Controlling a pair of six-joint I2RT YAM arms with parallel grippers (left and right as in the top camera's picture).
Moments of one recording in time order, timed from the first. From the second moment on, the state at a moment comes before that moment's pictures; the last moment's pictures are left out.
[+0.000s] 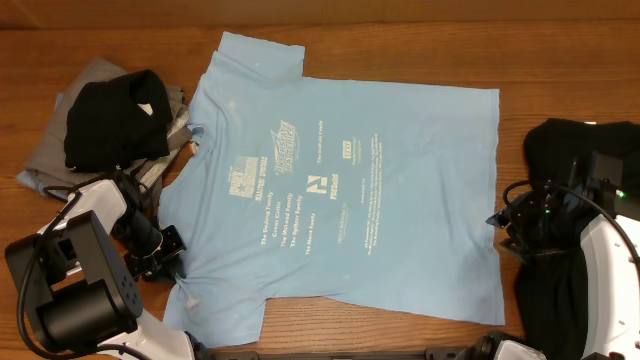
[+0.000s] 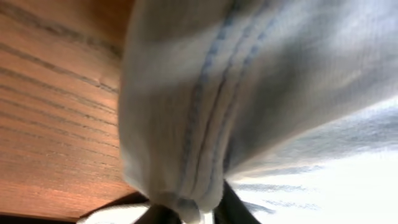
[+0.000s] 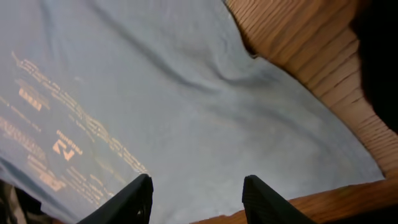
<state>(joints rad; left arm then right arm) 0.40 1.82 0.94 -1.10 0.07 -0.20 -0.37 1.29 0.99 -1.20 -0.34 0.52</state>
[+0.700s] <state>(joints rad) 0.41 1.77 0.94 -1.04 0.13 -0.15 -0.37 1.29 0.58 -1.08 -0.29 0.78</state>
